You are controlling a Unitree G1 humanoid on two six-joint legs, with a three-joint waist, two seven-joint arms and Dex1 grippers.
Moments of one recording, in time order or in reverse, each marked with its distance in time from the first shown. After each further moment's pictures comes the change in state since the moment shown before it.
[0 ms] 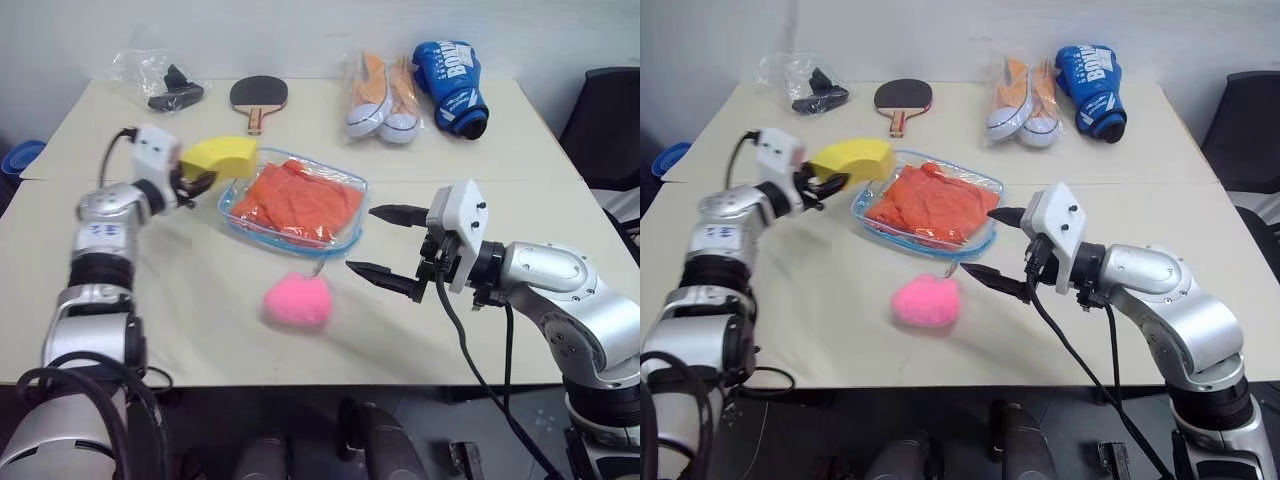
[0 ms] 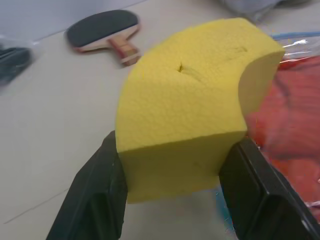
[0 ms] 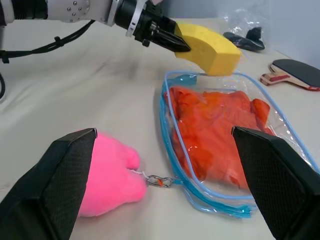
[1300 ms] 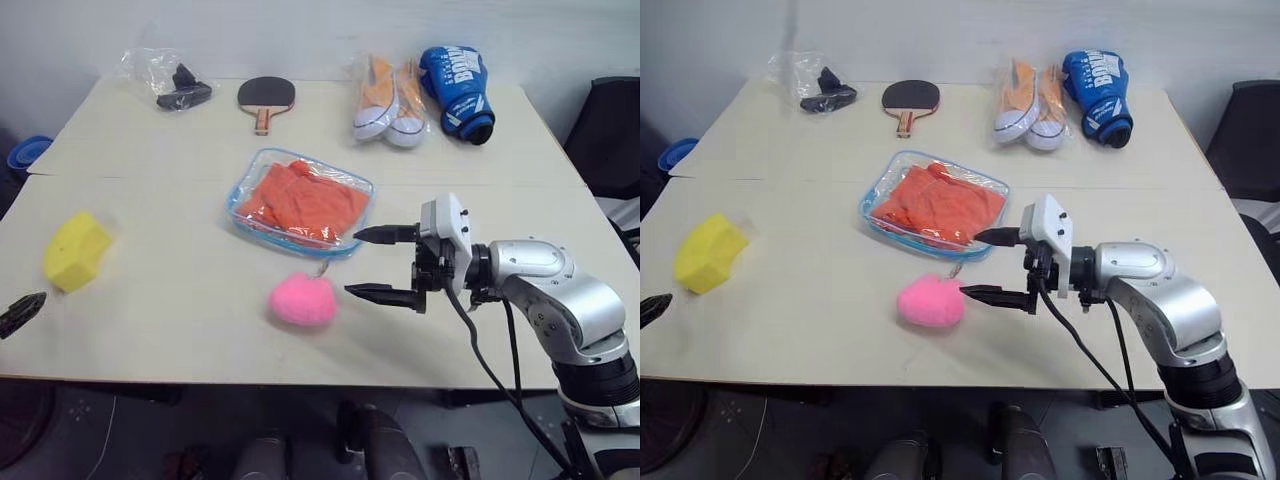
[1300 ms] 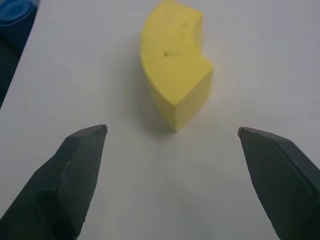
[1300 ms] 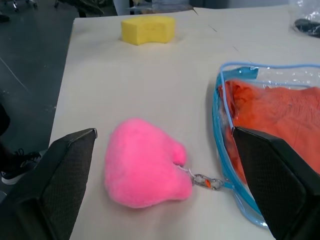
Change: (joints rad) left arm 1.107 0.305 0.719 -0.806 -0.404 0.495 -0.245; right arm -0.023 -0.011 0.059 0.188 -0.007 -0.079 0.204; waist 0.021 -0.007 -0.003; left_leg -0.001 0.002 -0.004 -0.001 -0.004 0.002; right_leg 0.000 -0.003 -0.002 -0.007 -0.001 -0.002
